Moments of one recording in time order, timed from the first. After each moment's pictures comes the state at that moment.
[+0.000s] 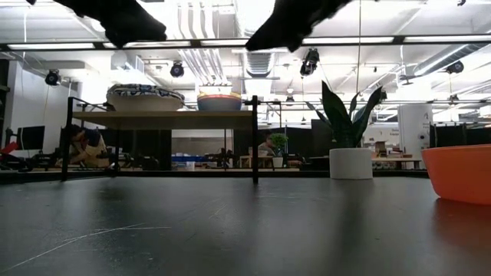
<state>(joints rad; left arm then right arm) 0.02 0.75 0.70 -0.27 -0.26 -0.06 0.07 1.50 1.13 -0.11 0.16 -0.11</state>
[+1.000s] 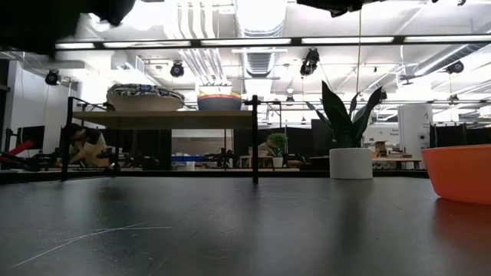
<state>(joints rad) -0.54 1.51 1.15 -0.77 -0.02 -1.61 0.07 1.05 0.77 0.18 0.15 -0.40</state>
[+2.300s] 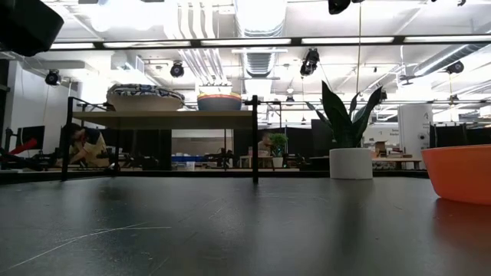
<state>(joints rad) -0.76 1.83 1.29 -1.04 -0.03 -1.87 0.07 1.03 0.77 0.19 0.02 -0.31</state>
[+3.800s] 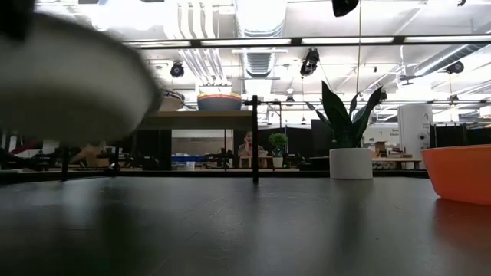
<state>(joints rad) -0.75 1.86 1.62 -1.29 -0.33 -0.87 0.17 1.03 0.77 0.11 0.03 -0.21</state>
